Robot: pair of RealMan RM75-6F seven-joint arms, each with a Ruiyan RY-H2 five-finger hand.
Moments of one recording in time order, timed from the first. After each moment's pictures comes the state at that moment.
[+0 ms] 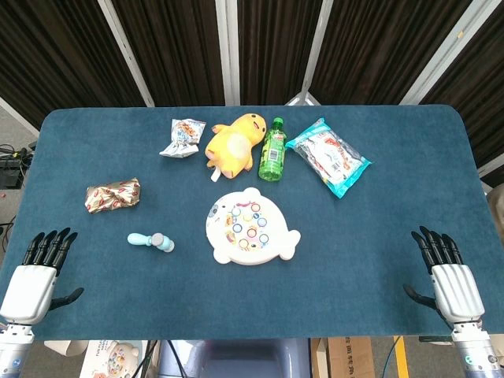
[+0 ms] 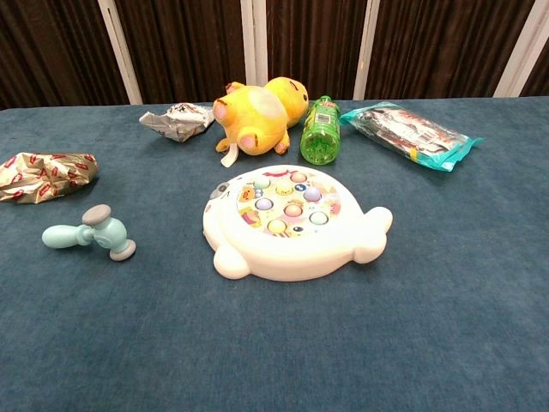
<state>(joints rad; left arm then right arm) -0.06 -1.20 0.02 -1.68 1.61 1.51 0.22 0.09 -1.15 0.02 -1.63 -1.56 1.47 0.01</state>
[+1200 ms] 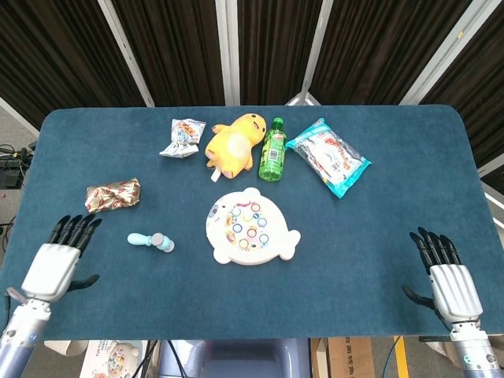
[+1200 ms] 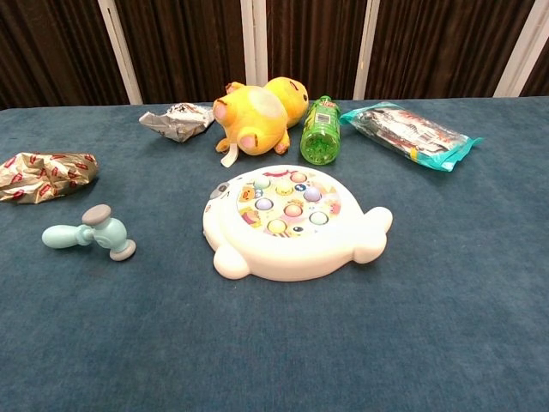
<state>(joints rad) -0.21 -1.14 -0.06 -1.79 1.51 1.29 0.31 0.09 -1.14 0.02 -1.64 -1.55 1.45 0.01</state>
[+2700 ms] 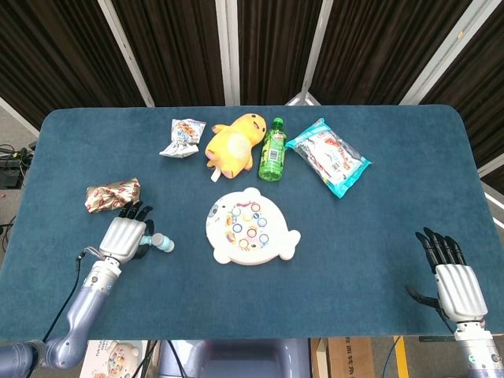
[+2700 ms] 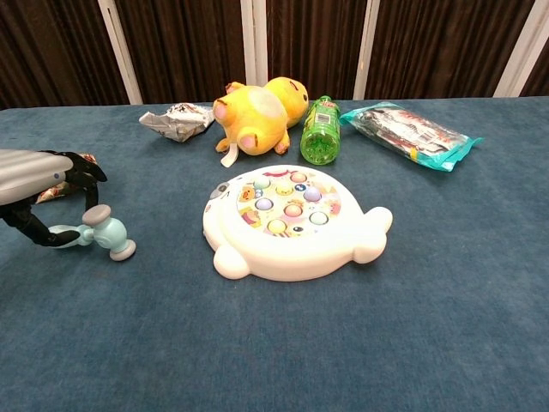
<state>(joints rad) -0.54 -1.44 -0.11 -1.64 1.03 1.06 0.64 0.09 -1.13 0.03 -1.65 -1.52 1.43 0.05</state>
